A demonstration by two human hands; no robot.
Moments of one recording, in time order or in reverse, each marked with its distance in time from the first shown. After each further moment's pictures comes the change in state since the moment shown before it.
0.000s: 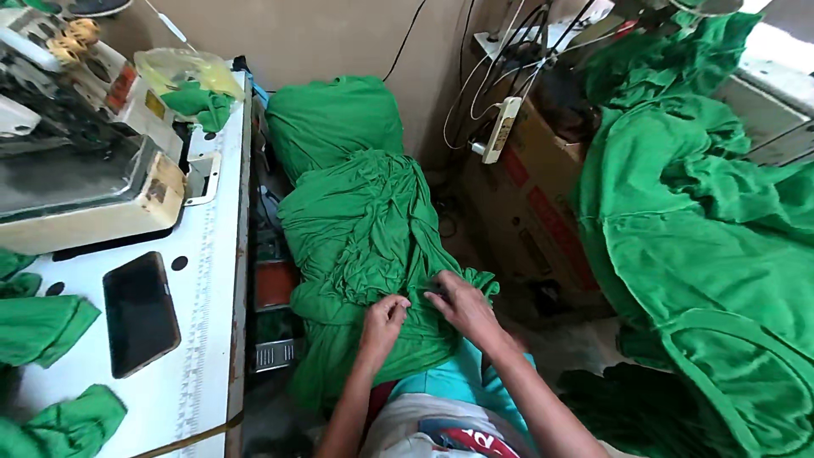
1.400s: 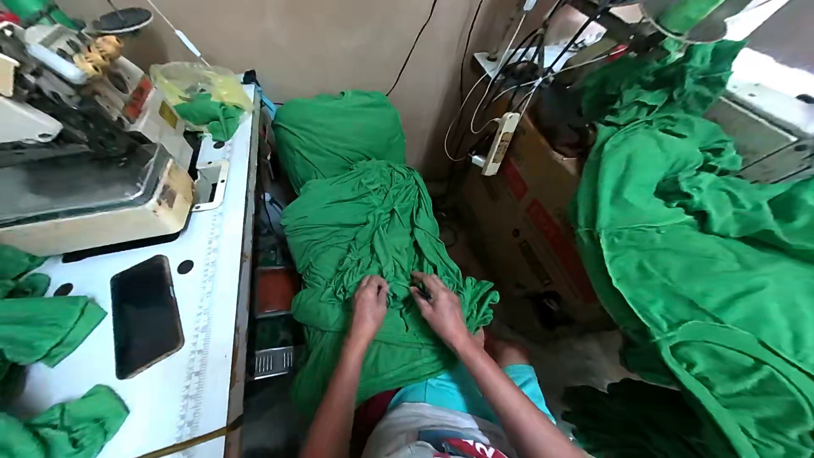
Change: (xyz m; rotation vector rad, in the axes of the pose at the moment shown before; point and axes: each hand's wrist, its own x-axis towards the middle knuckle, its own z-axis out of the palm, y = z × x) left_hand 0.048 -0.003 -0.023 0.398 0.037 -0.055; right_hand 0.023 -0.005 0.041 0.099 0.025 0.158
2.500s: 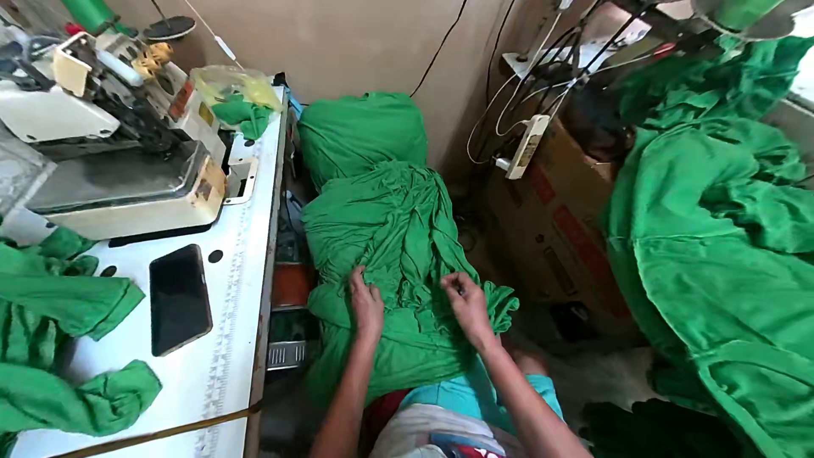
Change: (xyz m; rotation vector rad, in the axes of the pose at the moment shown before) left_hand 0.000 -0.037 0.012 -0.065 0.431 -0.134; right_hand 0.007 0.018 -0.002 0.329 0.144 0.079
